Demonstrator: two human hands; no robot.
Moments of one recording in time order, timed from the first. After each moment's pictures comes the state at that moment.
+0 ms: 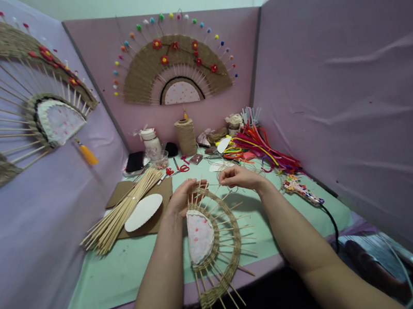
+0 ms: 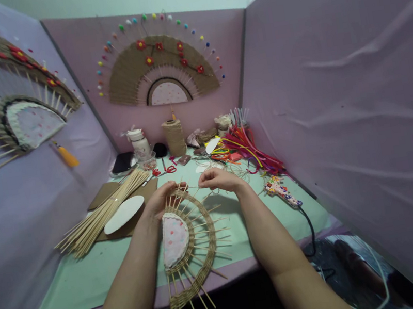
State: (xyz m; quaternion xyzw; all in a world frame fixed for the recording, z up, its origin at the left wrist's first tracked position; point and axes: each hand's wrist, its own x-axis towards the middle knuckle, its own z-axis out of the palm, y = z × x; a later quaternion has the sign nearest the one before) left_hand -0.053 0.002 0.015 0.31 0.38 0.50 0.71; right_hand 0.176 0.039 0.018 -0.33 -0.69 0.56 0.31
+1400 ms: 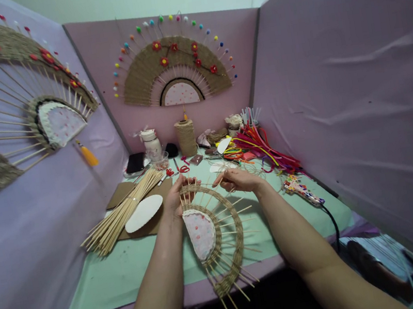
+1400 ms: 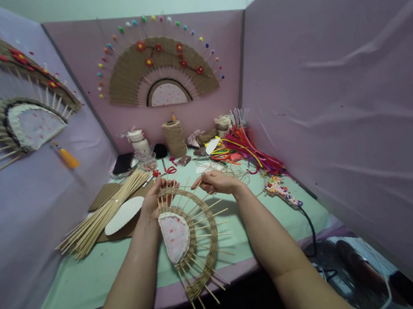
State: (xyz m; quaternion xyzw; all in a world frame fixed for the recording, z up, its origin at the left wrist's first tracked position) left_hand -0.055 0.002 0.027 0.19 0.28 0.61 0.72; right_hand 0.169 0.041 0.008 -0.21 -0.64 0.68 0.29
